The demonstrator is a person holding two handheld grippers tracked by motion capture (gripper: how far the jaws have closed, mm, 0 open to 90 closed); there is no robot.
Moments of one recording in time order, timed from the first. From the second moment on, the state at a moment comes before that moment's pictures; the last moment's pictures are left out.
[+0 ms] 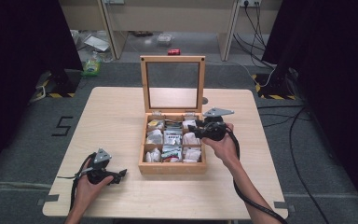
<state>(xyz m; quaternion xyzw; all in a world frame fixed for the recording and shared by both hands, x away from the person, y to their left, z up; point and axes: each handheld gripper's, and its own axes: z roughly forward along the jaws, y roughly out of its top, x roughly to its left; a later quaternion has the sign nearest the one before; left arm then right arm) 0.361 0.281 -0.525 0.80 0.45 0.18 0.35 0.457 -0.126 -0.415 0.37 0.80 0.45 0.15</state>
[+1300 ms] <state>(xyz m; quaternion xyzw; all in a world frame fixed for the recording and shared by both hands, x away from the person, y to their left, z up) 0.360 0.281 -0.525 0.80 0.45 0.18 0.35 0.455 -0.116 -0.437 0.41 0.83 0.37 0.12</state>
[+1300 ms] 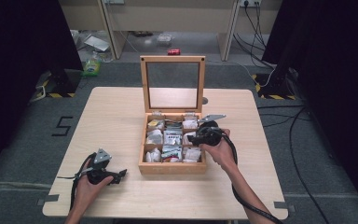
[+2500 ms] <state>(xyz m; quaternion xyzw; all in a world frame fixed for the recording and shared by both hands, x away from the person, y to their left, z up) 0.360 0.281 -0.525 0.80 0.45 0.18 0.35 0.472 -0.094 -0.445 0.44 0.84 0.31 0.11</state>
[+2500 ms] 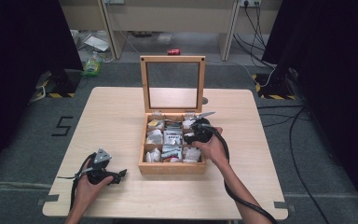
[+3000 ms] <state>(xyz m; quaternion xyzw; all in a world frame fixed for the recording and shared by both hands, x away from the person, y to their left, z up) 0.360 0.281 -0.525 0.80 0.45 0.18 0.35 0.469 -0.088 -0.442 0.45 0.83 0.30 0.13</state>
